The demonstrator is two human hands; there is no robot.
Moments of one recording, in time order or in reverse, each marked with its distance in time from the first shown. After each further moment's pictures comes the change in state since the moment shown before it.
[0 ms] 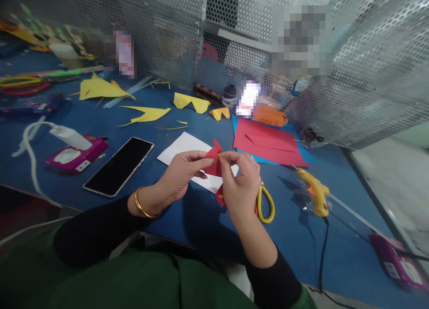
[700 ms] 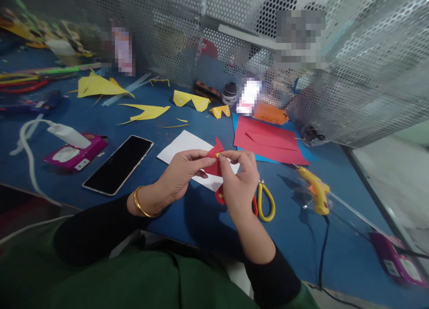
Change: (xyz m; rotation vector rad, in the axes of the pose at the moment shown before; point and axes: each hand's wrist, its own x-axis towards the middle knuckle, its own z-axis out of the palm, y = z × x) left_hand -0.001 -0.001 0.000 -0.008 -0.024 -0.007; right_hand -0.001 0.000 0.007 0.106 0.011 0.111
